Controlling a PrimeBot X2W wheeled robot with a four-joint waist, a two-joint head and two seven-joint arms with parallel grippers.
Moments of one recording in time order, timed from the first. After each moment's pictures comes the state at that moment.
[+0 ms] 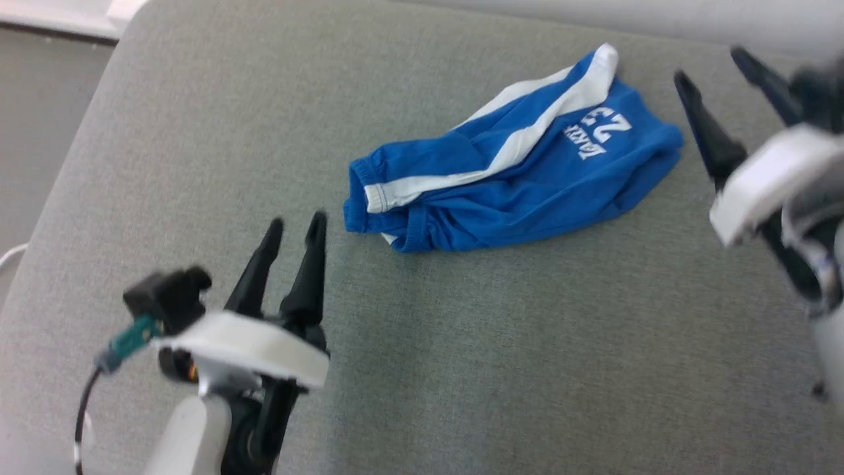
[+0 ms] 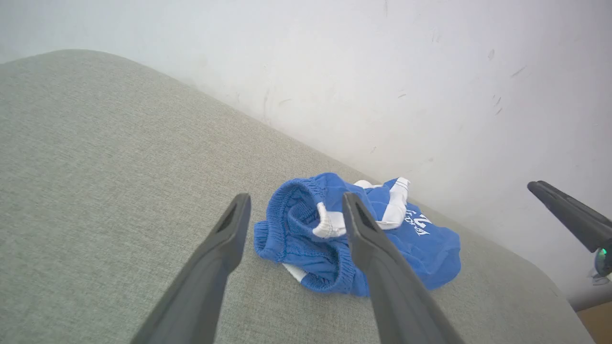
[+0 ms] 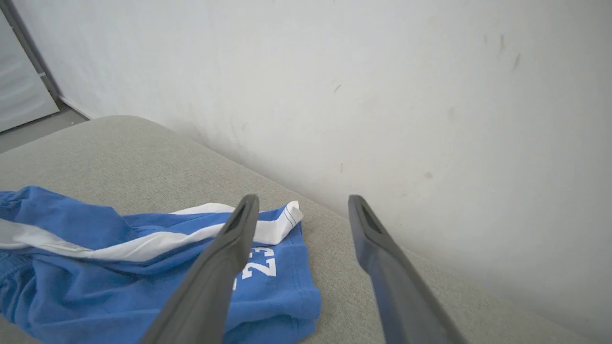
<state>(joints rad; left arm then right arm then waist) -0.17 0.17 -0.22 -0.12 -0.70 0.08 0.01 -0.62 -0.41 0.22 0.19 0.34 0.13 0.16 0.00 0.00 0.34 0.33</state>
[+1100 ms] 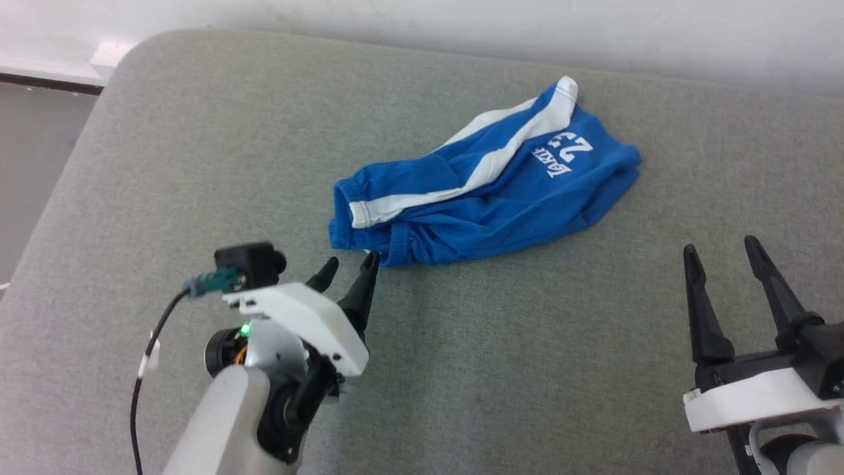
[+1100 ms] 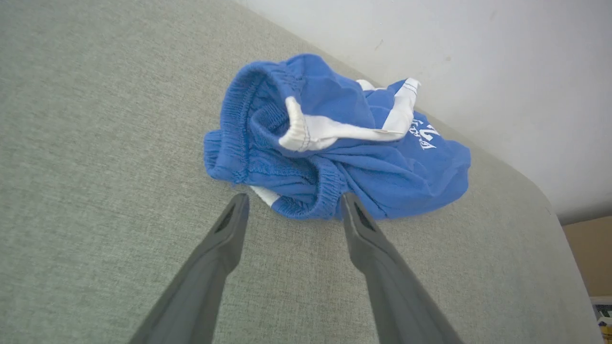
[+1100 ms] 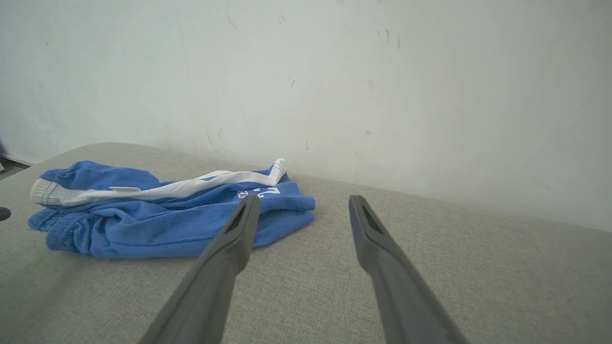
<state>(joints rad) -0.26 0.15 -0.30 0.08 -0.69 0.14 0.27 0.04 -0.05 -0.07 -0.22 0.03 0.13 -0.08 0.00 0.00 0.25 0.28</state>
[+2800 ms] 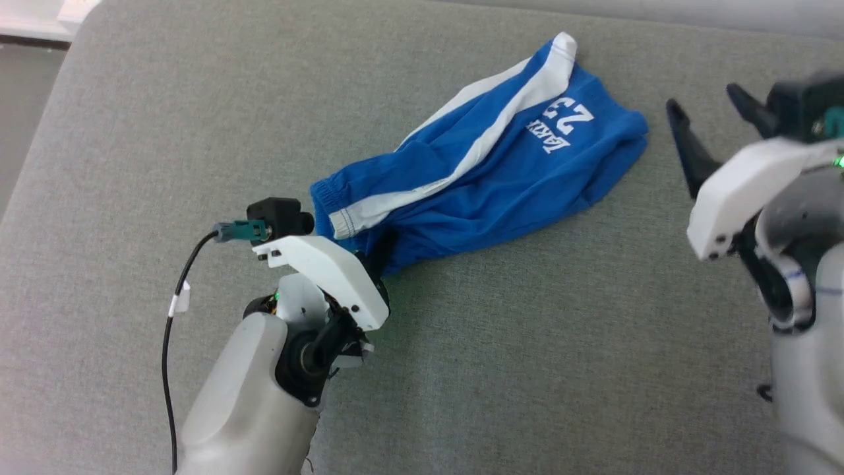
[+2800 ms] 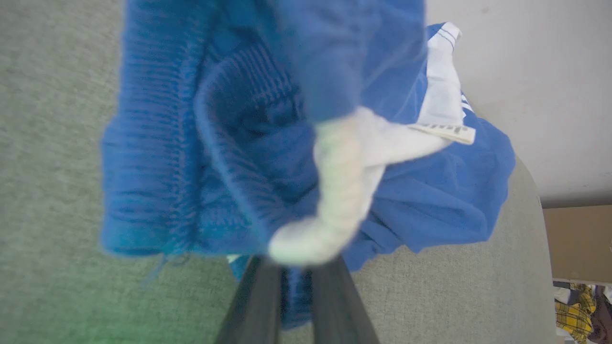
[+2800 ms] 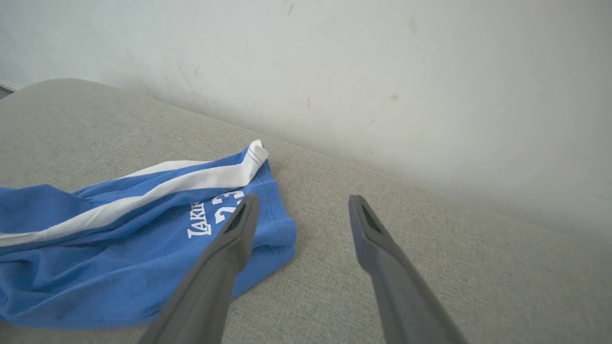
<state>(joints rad) -0.45 0.09 -0.30 0.32 -0.83 0.09 0.36 -0.48 -0.14 0.00 -0.07 0.09 0.13 0.49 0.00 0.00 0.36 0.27</state>
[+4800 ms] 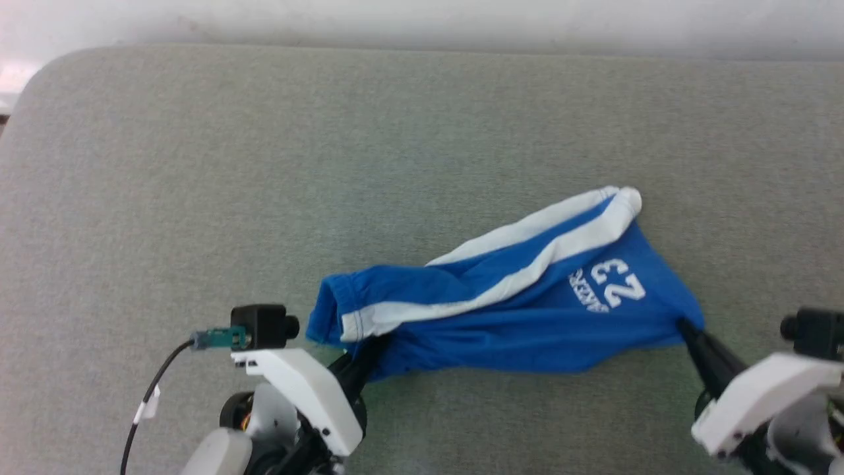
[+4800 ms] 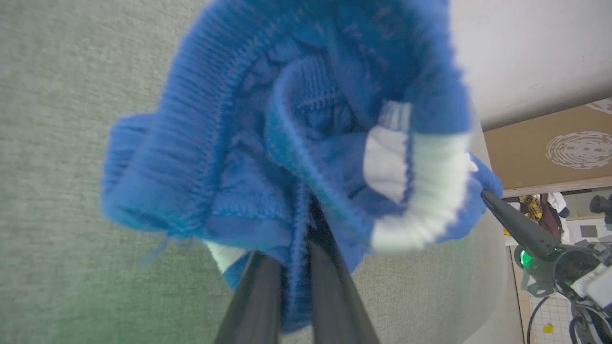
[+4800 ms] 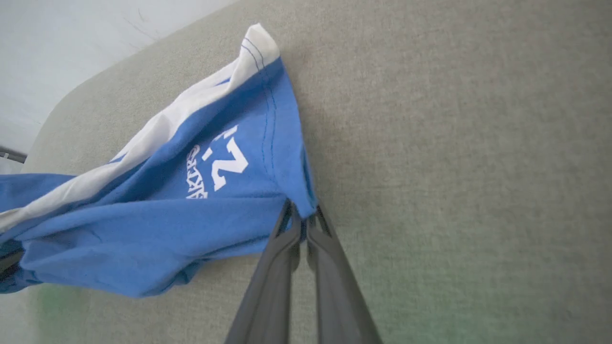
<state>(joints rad) -0.13 0.25 -0.37 -0.01 -0.90 0.07 0.37 0.03 -0.05 -0.16 -0.11 0.46 0.13 0.46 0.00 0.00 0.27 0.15</state>
